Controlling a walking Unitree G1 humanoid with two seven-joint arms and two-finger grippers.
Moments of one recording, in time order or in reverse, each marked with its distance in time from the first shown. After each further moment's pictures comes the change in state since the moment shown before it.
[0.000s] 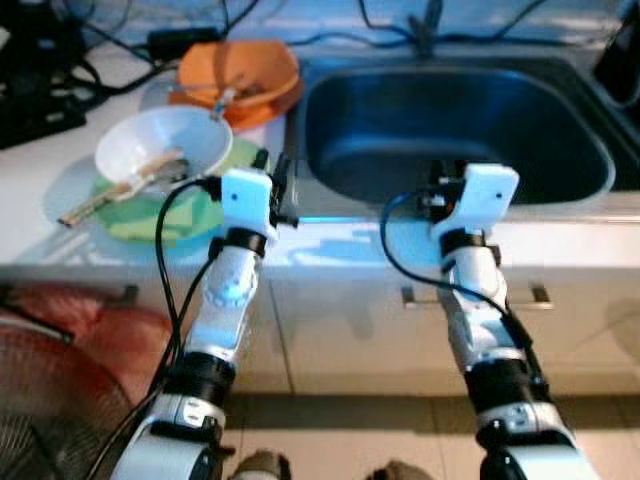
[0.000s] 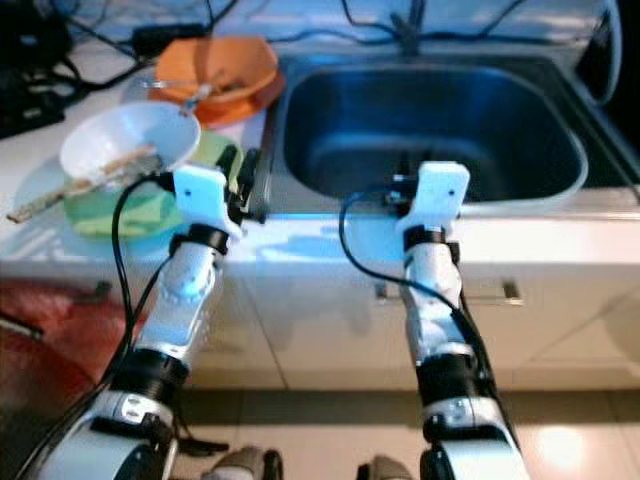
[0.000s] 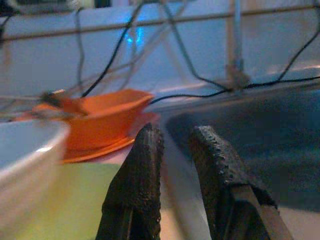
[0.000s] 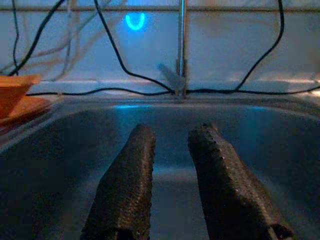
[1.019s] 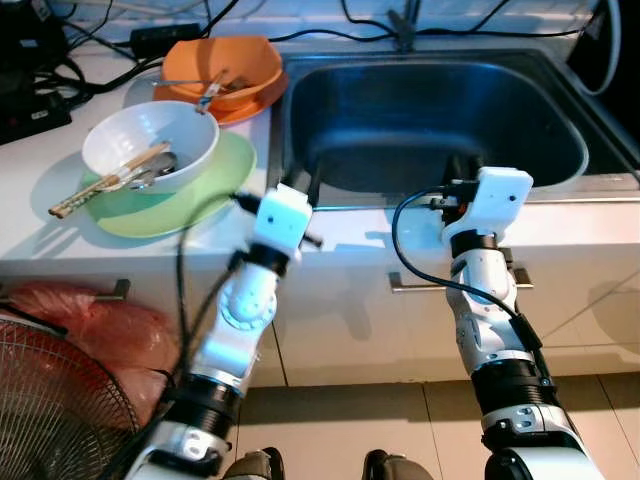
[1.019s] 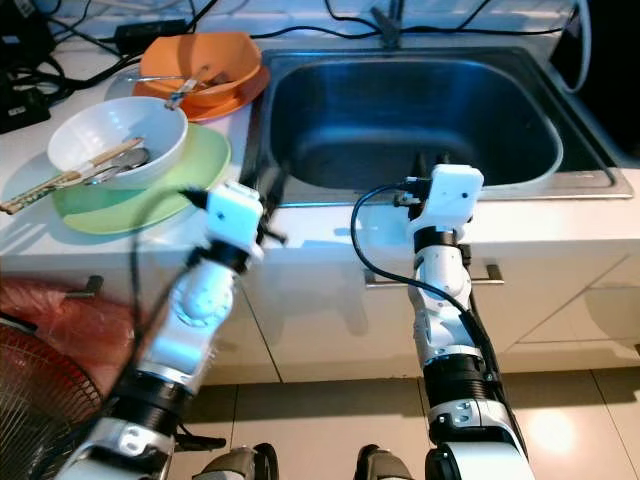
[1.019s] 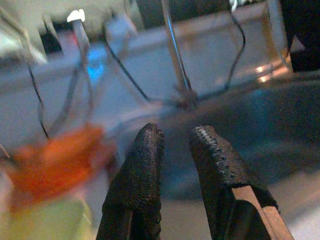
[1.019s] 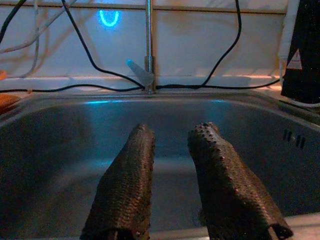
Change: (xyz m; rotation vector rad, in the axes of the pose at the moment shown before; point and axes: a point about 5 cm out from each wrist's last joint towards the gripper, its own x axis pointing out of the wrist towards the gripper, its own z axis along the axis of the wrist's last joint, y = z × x) left arm -0.015 -0.019 0.026 0.197 -0.129 -0.117; right arm -0.002 -0.012 -0.003 -0.011 0.007 -0.037
